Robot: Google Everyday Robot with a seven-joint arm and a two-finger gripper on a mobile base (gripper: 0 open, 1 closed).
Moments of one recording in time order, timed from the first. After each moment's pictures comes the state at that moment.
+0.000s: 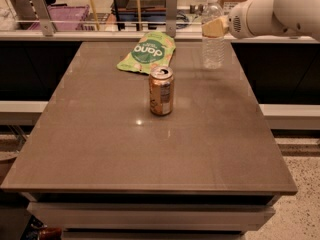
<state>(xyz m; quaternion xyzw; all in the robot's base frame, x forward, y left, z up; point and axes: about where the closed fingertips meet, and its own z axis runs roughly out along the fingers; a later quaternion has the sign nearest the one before) 0.741 -0.171 0.963 -0.23 0.82 0.10 0.52</state>
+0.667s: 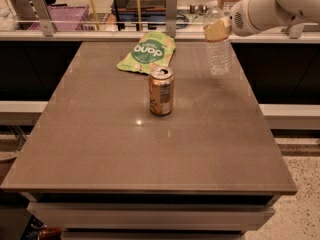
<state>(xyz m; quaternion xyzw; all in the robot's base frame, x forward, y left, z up) 0.714 -0.172 0.962 -0.24 0.85 0.08 0.45</state>
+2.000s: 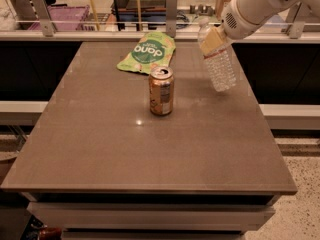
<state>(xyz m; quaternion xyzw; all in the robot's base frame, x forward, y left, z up) 0.676 -0.160 0.937 -0.27 0.91 0.06 0.30</state>
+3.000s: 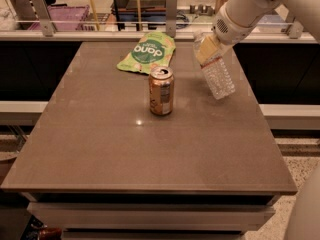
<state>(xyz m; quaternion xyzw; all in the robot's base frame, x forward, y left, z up) 0.672 -0.155 0.910 -0.28 0.93 0.05 0.23</state>
